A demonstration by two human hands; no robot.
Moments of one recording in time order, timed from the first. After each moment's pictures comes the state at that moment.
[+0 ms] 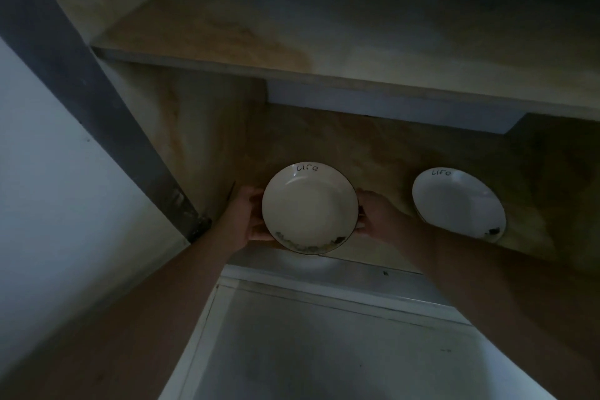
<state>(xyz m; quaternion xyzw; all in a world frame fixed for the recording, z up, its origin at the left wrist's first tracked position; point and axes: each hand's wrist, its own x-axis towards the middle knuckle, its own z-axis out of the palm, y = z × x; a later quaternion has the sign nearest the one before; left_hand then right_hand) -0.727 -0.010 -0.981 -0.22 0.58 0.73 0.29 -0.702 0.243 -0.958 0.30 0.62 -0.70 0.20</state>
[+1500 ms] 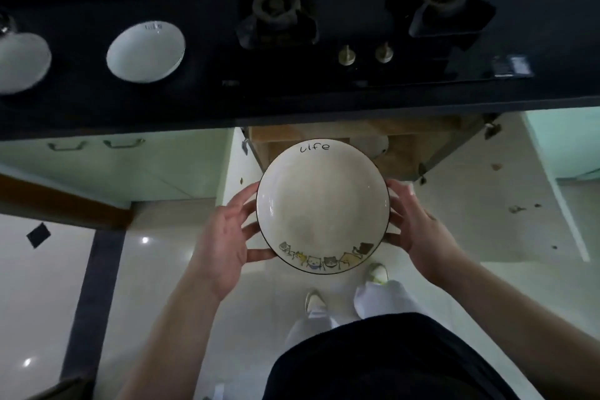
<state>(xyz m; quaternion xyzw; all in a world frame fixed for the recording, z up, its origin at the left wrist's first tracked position) -0.355 -0.147 -0.246 -0.13 0.56 0.75 0.34 -0.273 0.134 -0.245 0.27 0.62 -0.72 0.13</state>
